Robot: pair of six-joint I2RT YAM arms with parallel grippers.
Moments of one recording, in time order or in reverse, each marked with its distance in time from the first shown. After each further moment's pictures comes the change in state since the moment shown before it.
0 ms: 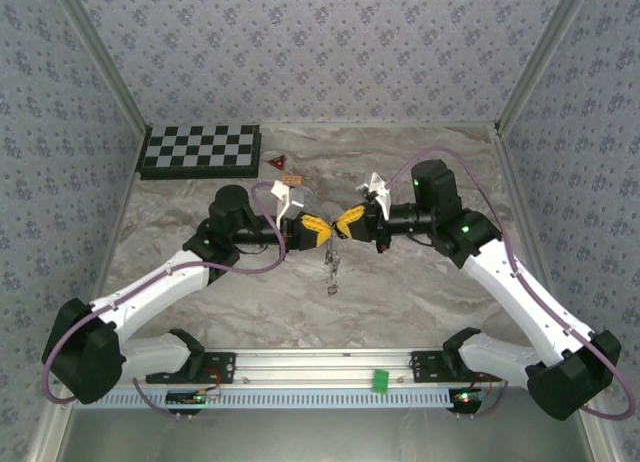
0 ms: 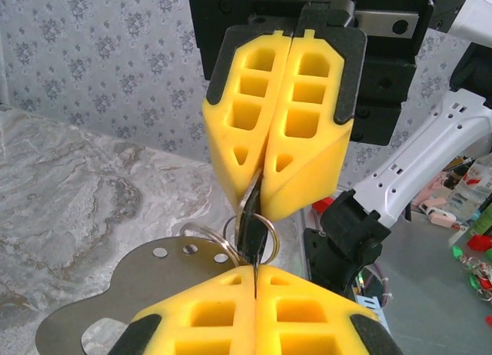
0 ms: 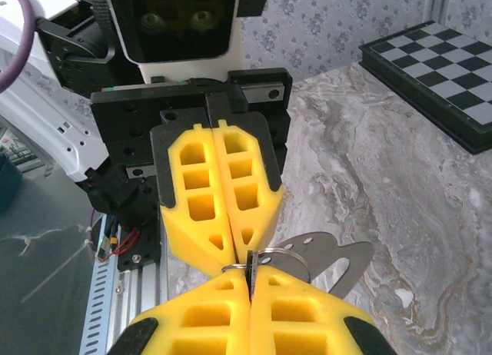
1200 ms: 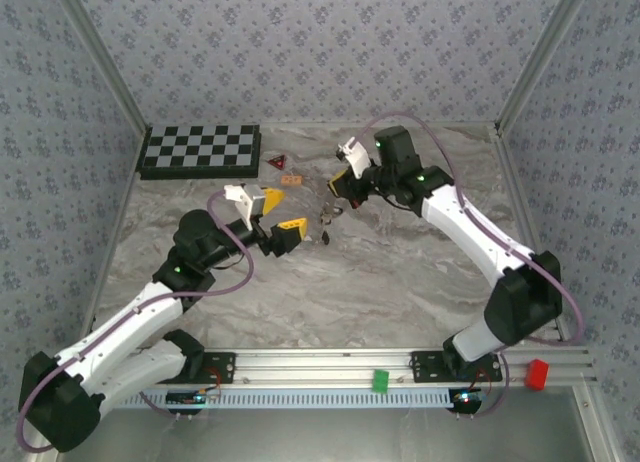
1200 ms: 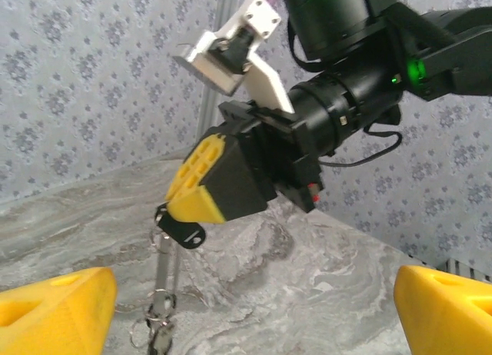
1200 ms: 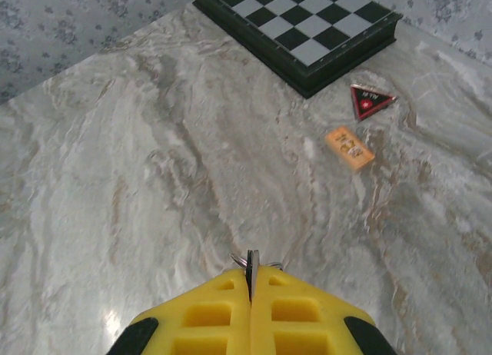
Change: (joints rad) left arm 0.042 -0.301 -0.158 -0.011 -0.506 -0.035; right arm -0.027 0.450 0.292 0.005 0.351 -0.028
